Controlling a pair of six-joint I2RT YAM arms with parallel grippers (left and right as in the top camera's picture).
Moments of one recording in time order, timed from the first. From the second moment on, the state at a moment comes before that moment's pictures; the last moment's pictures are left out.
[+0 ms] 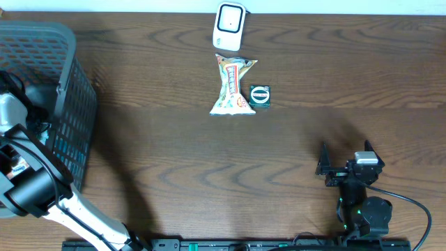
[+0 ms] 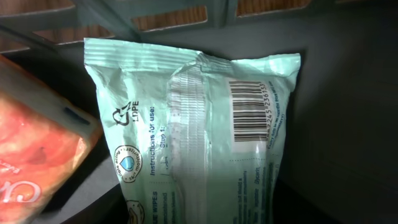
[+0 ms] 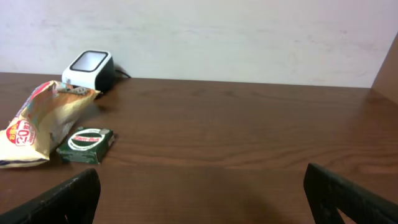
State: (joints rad) left arm 0.67 2.09 1.53 -0.75 -0.26 -0.69; right arm 0.00 0.01 0.01 -0.07 -0.01 -0.03
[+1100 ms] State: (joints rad) left arm 0.51 1.17 1.53 -0.40 0.19 -0.76; right arm 0.00 0.01 0.01 -0.07 -0.01 -0.03
